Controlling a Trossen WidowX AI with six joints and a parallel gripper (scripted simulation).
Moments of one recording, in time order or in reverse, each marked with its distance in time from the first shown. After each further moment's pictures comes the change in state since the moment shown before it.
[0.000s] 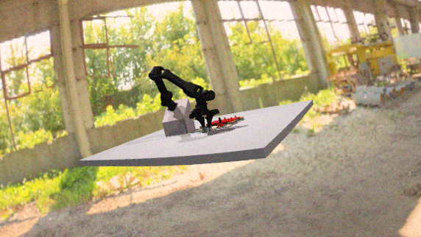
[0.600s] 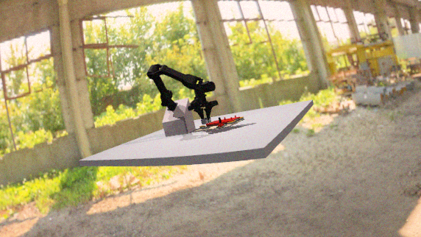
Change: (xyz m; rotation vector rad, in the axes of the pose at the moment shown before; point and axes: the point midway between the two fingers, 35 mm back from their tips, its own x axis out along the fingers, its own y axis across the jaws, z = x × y) arm -0.049 0.004 -0.002 -0.007 0.015 -0.007
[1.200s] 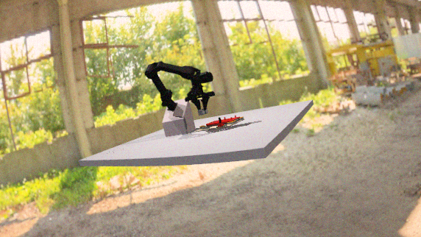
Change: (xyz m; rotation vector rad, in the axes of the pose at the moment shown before) arm -0.056 -0.003 0.005 -0.001 -0.003 0.000
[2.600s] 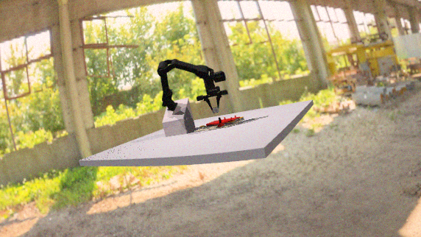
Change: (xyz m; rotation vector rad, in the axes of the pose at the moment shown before) arm 0.011 0.026 -0.089 -0.719 0.003 0.011
